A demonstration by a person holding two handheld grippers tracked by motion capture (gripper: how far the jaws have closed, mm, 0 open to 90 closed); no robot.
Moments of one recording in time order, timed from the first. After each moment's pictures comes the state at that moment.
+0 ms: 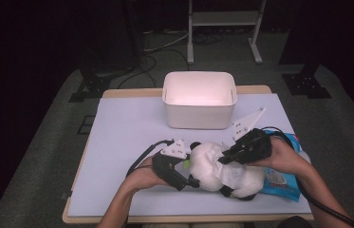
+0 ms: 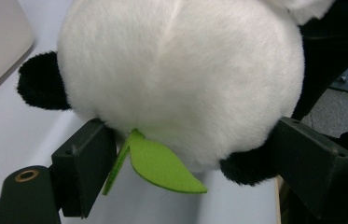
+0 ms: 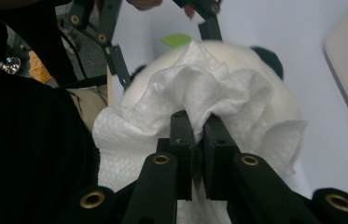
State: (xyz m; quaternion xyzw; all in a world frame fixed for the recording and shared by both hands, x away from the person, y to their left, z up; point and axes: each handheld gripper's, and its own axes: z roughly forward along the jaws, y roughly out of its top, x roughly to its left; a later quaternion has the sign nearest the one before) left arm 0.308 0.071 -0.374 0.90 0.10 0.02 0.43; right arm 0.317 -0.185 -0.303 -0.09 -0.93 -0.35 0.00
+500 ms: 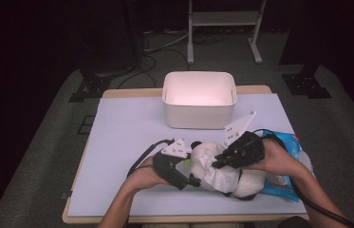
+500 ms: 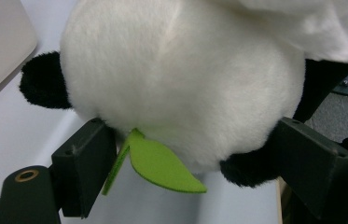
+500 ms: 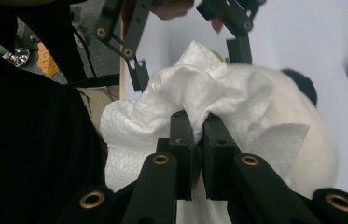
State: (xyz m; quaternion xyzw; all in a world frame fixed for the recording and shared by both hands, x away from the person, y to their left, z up) left arm 0.308 0.070 -0.374 0.89 0.10 0.02 0.44; right arm 0.309 -0.167 -0.302 -0.06 -0.93 -0.35 0.01
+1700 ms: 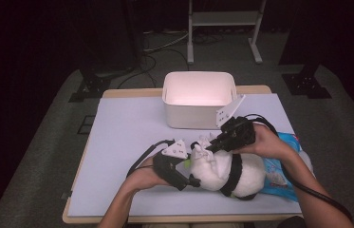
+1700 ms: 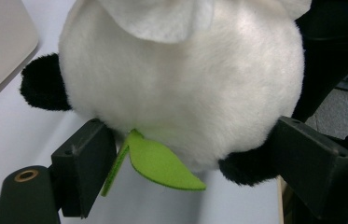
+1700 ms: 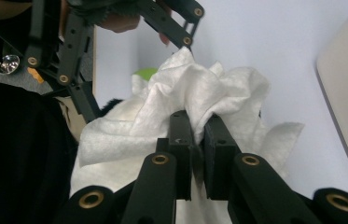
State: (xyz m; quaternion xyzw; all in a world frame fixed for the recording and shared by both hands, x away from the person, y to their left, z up) left arm 0.307 0.070 -0.374 0.90 0.10 0.02 0.43; right arm 0.354 -0.160 -0.299 -0.09 -0.94 -0.34 0.02
